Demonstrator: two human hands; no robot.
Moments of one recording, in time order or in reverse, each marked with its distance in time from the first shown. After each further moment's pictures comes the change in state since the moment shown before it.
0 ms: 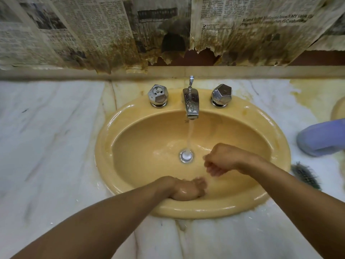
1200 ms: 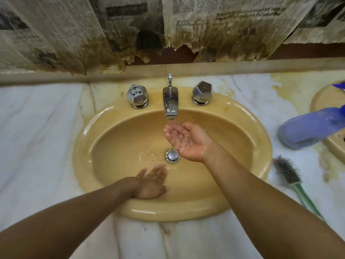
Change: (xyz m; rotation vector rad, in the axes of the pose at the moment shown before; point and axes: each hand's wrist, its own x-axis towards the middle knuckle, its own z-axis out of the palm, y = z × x) left_hand 0.004 -0.066 0.006 0.276 0.116 -0.265; right_hand 0.026 -0.037 0.004 1.524 -0.278 -0.058
